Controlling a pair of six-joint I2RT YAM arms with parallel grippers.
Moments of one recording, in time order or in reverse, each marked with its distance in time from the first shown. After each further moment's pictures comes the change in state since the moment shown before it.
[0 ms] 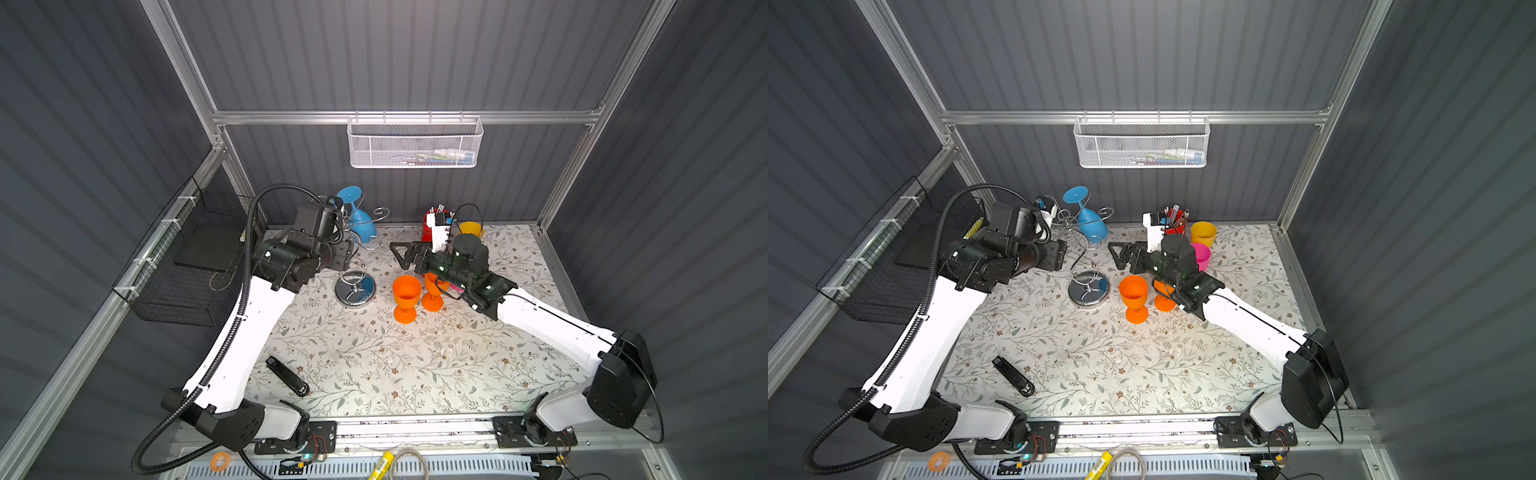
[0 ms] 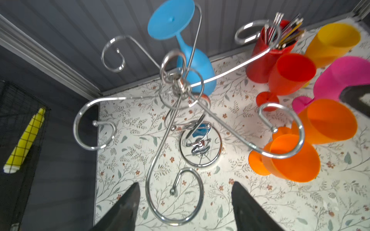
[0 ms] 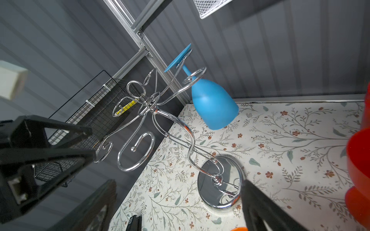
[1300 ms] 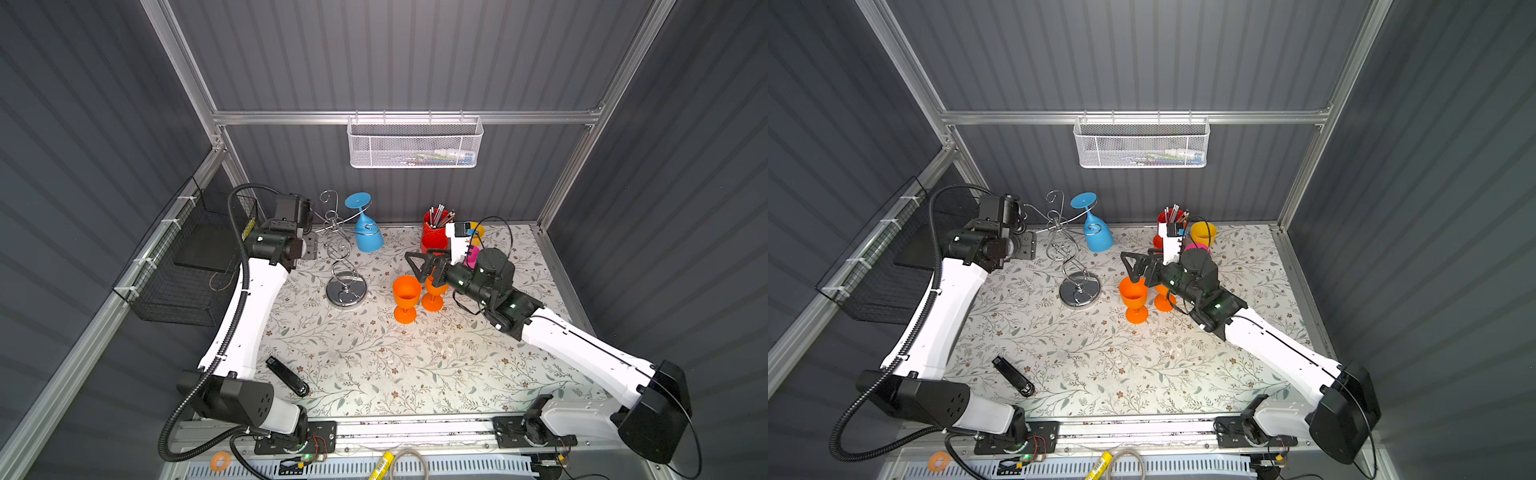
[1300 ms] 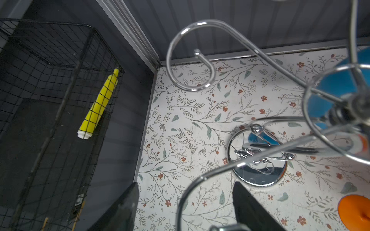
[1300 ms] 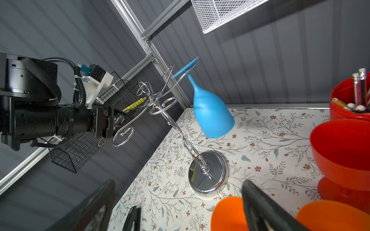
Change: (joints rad) left arm 0.286 0.109 0.003 0.090 -0.121 0.014; right arm 0.000 -0.210 -0.160 0.002 0.020 -0.047
